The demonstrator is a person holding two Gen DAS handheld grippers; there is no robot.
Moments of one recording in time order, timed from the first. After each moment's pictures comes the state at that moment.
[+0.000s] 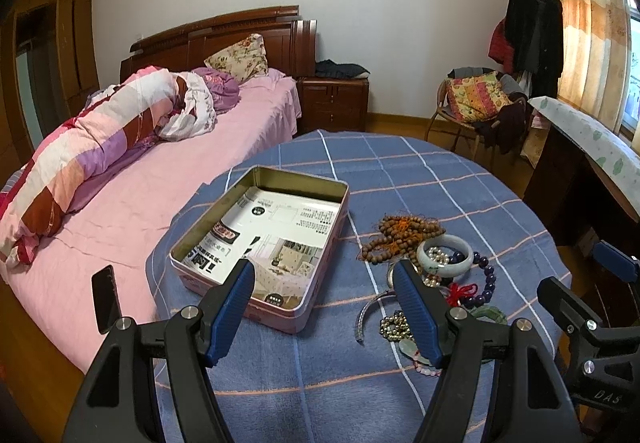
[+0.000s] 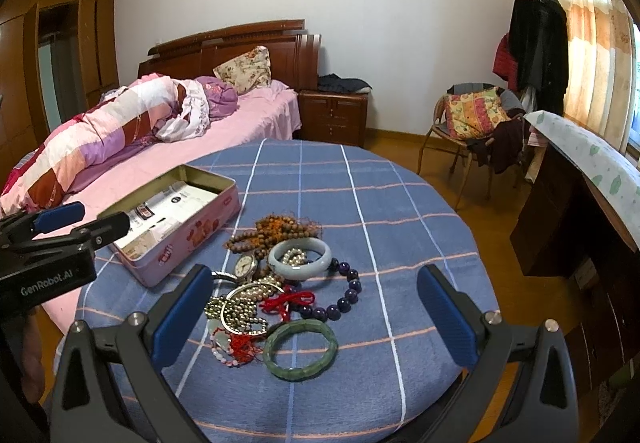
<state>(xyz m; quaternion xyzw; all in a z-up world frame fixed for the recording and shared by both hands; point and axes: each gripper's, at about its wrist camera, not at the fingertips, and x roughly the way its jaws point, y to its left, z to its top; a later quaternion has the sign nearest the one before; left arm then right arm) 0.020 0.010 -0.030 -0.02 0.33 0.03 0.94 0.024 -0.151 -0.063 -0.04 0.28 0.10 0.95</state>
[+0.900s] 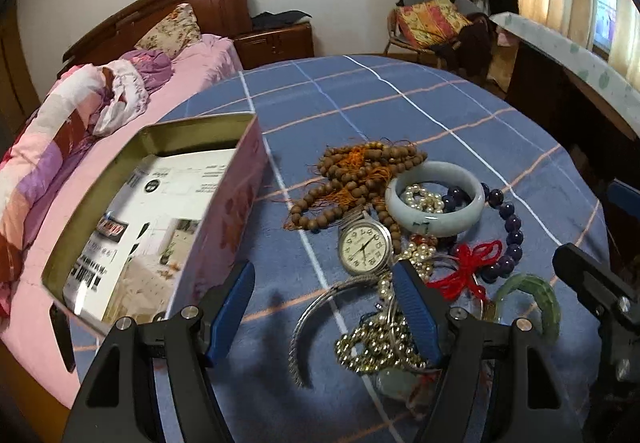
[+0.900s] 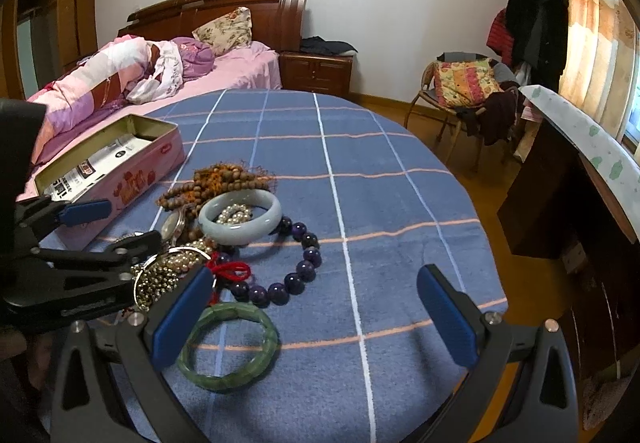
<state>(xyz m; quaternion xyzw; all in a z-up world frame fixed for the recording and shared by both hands) 0.096 -0.047 -0.111 0.06 0.41 -0.06 0.91 0.073 -0.181 -0.098 -0.06 0.34 0.08 0.93</state>
